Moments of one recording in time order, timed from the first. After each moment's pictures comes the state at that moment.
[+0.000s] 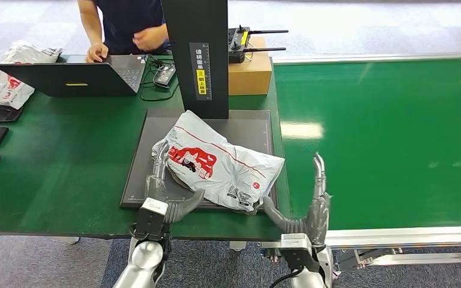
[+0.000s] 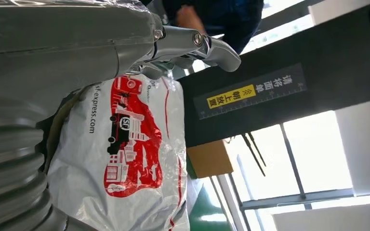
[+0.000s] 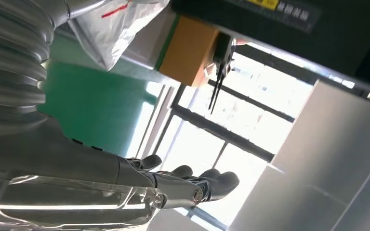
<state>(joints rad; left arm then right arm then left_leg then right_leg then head) -0.16 -0.26 -0.26 -0.99 -0.44 0.44 -0.70 -0.01 0.06 0.33 -1.52 0.40 -0.70 -0.67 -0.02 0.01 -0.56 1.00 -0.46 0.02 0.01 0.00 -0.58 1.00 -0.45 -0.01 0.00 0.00</state>
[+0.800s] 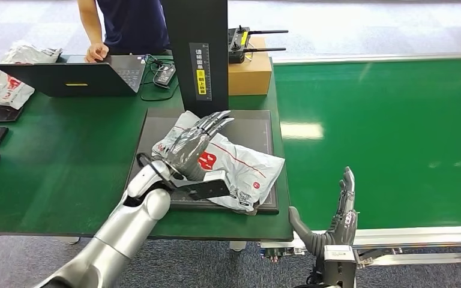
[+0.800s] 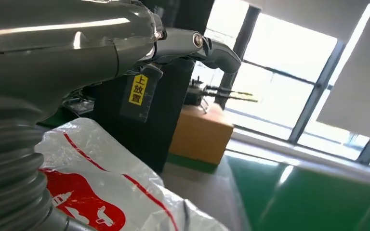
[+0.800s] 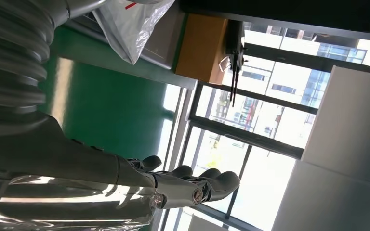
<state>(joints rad) -0.59 -0.15 -0.47 -0.81 -1.05 0.24 -0.43 0.13 0.08 0.19 -1.65 0.25 -0.53 -0.70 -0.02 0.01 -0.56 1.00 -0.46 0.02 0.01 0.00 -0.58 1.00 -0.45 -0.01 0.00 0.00</state>
